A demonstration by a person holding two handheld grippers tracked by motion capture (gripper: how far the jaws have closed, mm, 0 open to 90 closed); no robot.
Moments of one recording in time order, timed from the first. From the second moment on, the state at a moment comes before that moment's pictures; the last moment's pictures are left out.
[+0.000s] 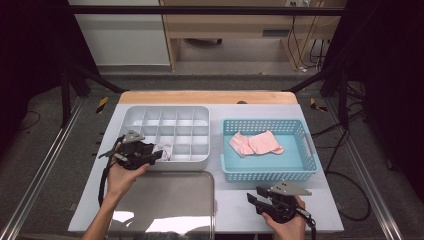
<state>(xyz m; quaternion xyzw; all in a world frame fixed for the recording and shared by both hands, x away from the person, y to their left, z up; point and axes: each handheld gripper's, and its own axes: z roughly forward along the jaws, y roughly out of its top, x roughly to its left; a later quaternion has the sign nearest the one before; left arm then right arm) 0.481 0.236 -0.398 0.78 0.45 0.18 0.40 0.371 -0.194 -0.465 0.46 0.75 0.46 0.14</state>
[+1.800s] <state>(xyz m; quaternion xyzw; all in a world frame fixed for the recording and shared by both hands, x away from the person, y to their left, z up) 0.402 0.260 -0.457 0.75 0.48 0.16 0.41 0.431 -0.218 -0.382 0.47 0.70 0.48 0.24</state>
